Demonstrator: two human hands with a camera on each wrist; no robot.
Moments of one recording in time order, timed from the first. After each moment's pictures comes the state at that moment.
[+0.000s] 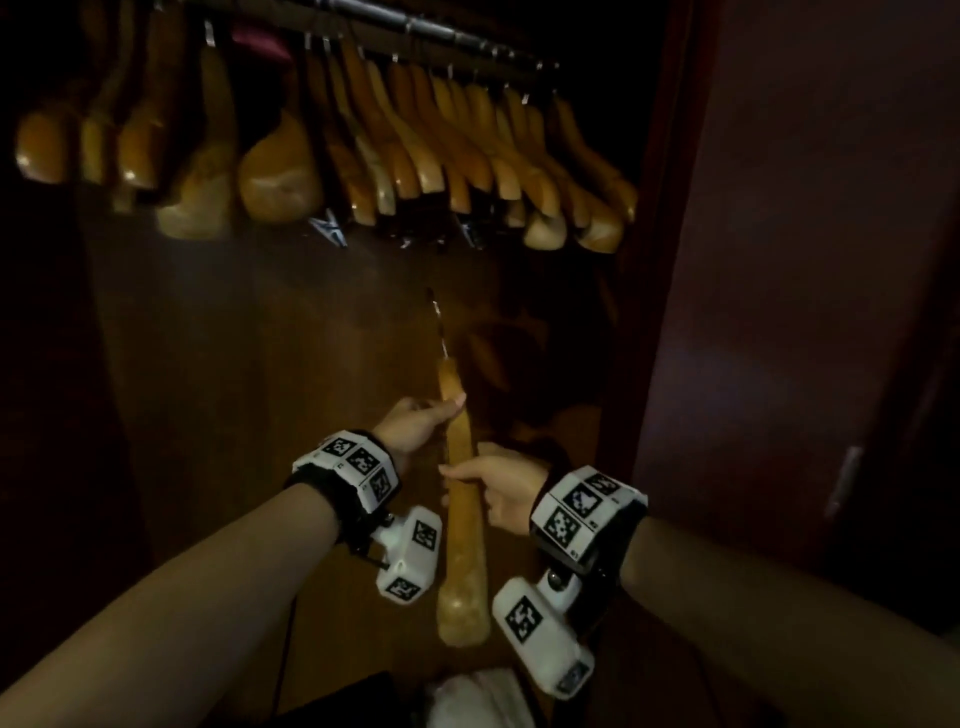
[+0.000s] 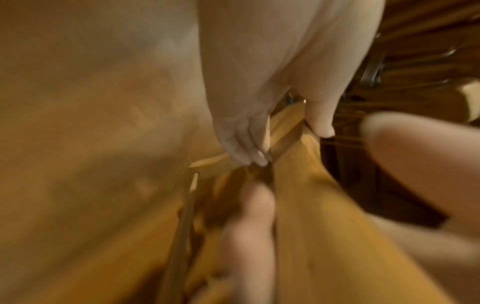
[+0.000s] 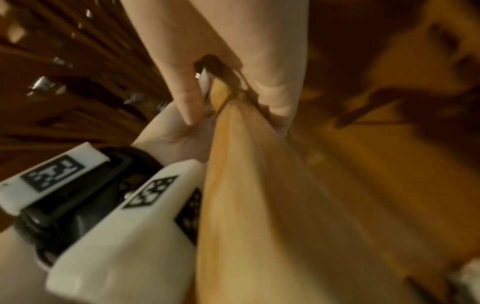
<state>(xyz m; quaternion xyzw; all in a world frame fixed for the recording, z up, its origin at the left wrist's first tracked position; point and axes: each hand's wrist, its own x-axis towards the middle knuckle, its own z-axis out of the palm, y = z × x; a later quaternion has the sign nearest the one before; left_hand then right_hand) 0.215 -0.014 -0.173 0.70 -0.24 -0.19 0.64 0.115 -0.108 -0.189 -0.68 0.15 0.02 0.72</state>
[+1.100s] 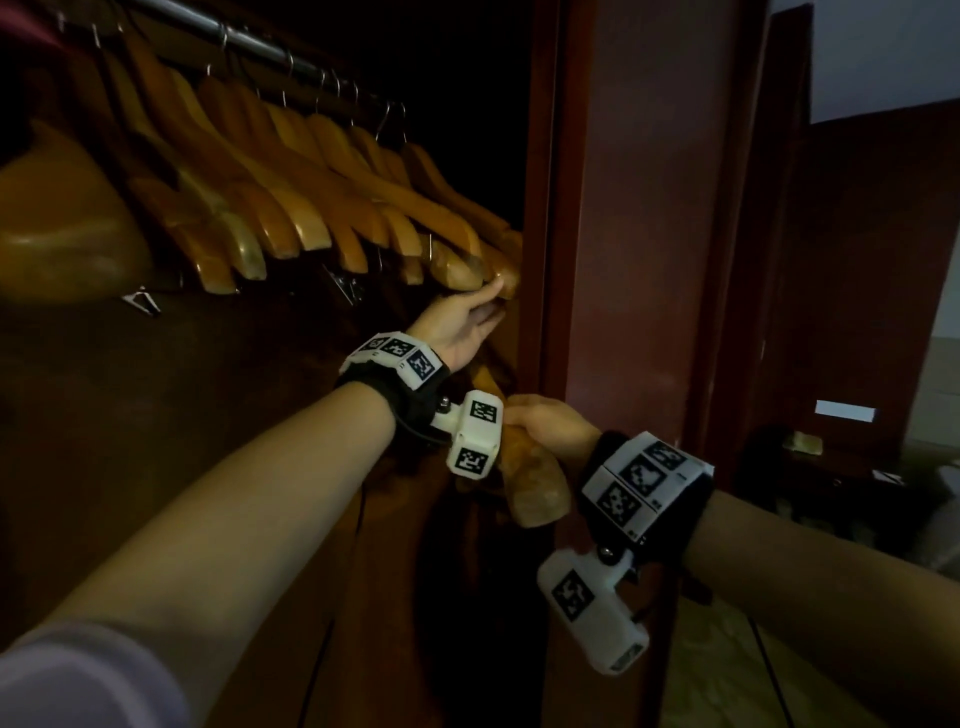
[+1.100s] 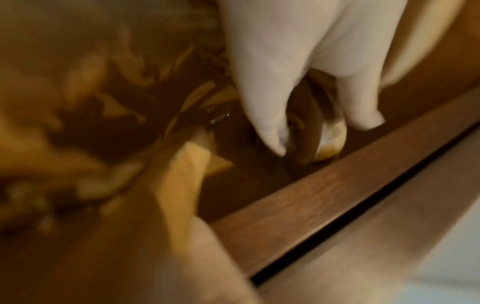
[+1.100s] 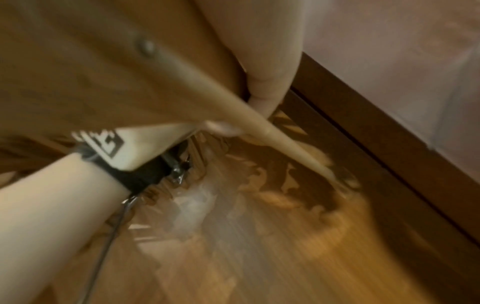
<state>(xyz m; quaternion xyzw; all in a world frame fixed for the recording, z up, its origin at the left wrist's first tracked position) 0.217 -0.175 -0.028 0.33 -0.42 -0.36 0.77 0.089 -0.188 -0.093 -0.75 0.28 -0.25 0.55</state>
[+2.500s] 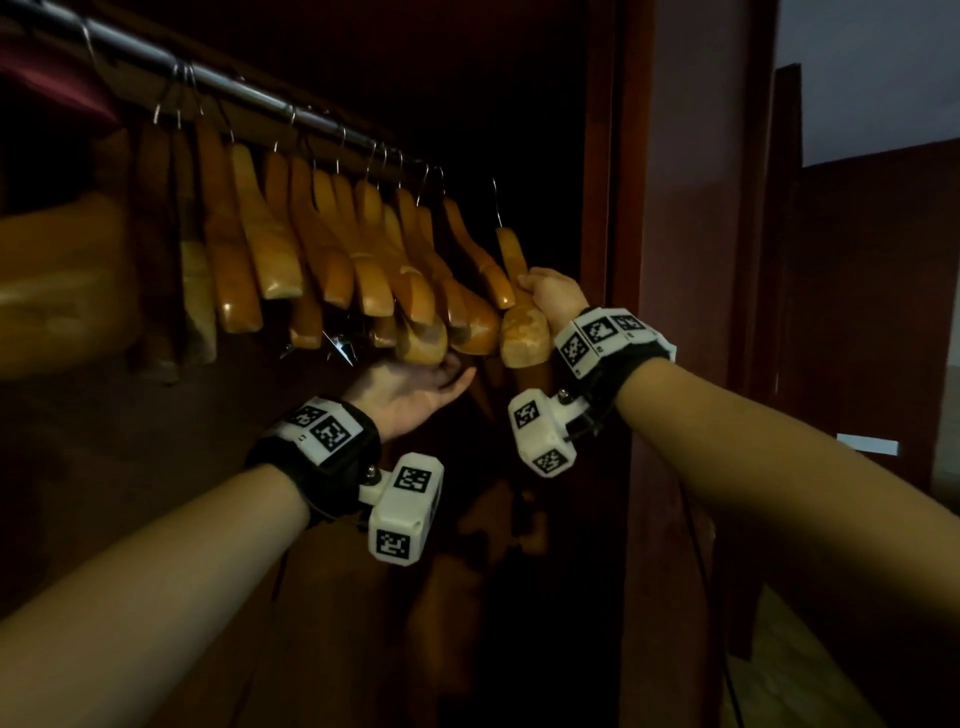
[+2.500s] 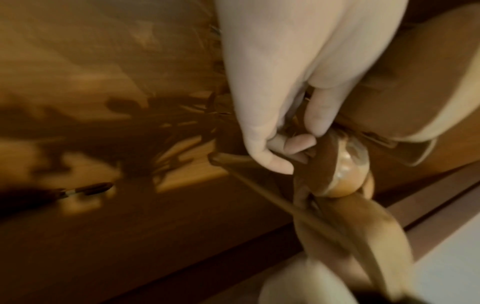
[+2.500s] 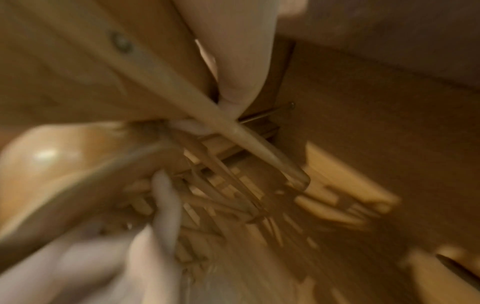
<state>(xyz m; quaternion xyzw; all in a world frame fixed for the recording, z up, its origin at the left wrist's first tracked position) 0.297 -0.094 -0.033 0.22 -0.40 -0.45 0.77 0.170 -0.201 0.046 -0.67 0.21 -0.49 0.52</state>
